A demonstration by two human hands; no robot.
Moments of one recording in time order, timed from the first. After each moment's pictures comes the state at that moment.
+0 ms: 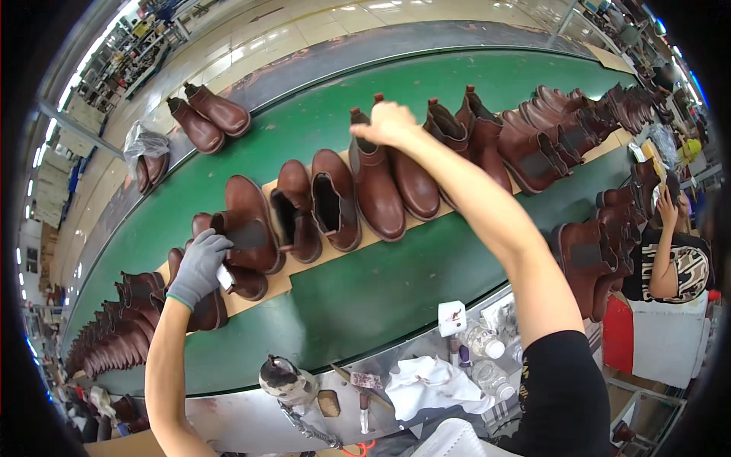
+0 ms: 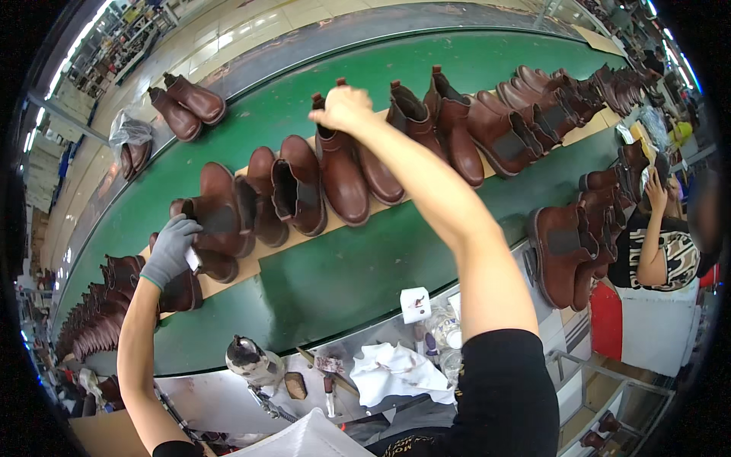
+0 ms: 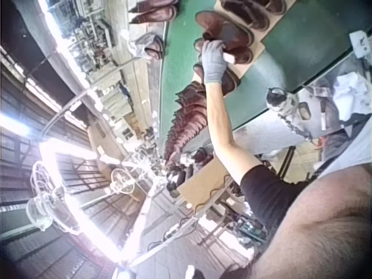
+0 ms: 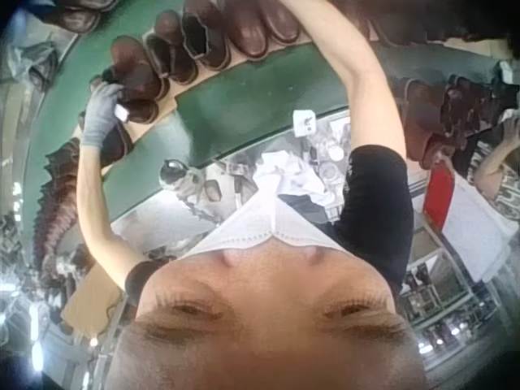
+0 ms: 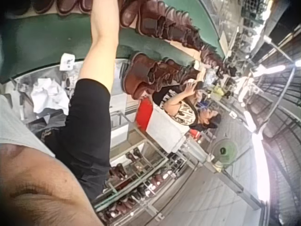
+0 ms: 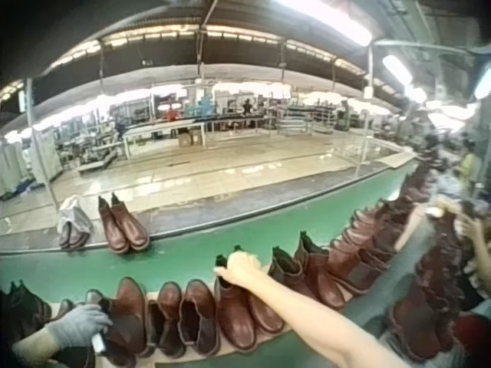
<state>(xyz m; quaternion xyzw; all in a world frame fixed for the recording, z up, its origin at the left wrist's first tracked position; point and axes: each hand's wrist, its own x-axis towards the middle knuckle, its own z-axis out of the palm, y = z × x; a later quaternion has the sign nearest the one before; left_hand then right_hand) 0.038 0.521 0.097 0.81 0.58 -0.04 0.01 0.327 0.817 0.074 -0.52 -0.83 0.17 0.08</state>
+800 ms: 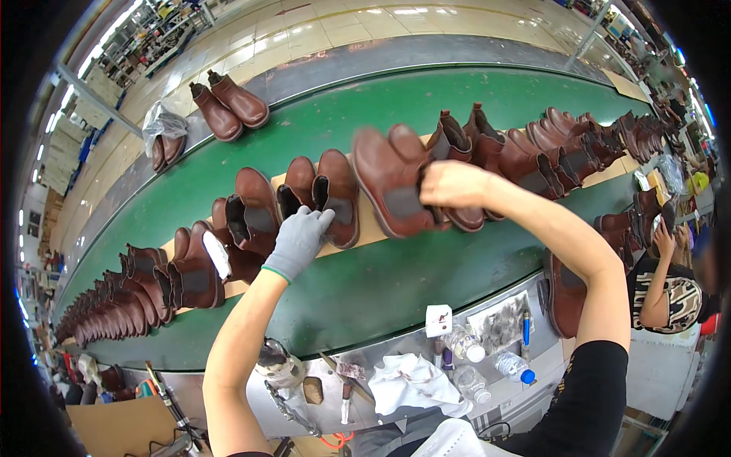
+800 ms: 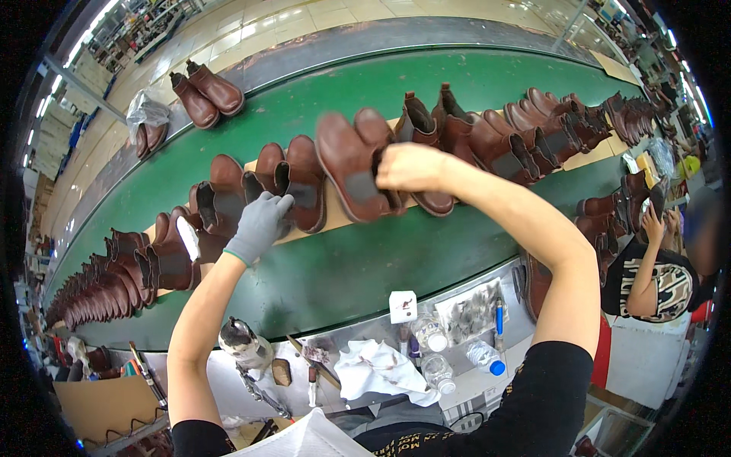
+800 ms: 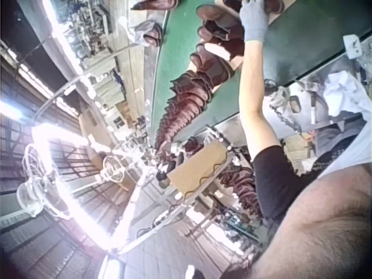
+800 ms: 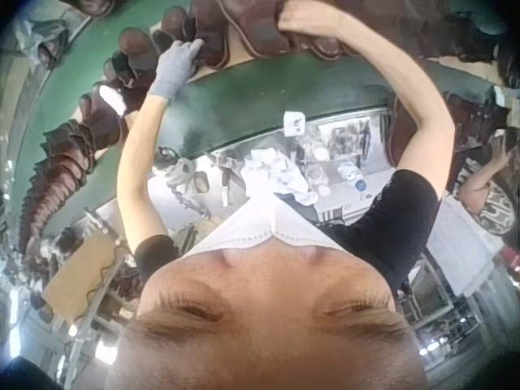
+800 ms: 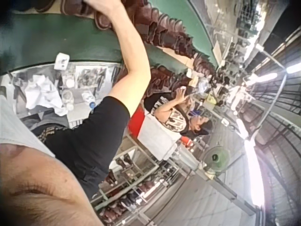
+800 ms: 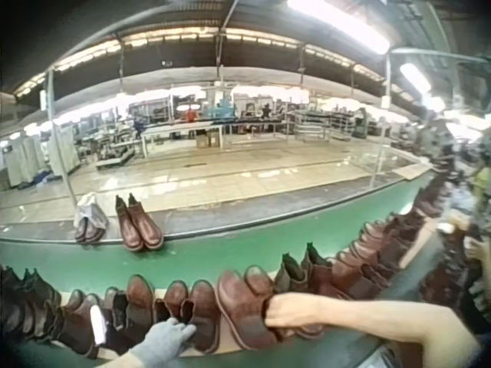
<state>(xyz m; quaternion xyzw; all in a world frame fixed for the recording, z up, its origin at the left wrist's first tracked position) 0.194 0.586 0.047 0.76 0.64 0.03 0.00 0.459 0.798 0.073 0.14 -0.99 -0.06 0.02</state>
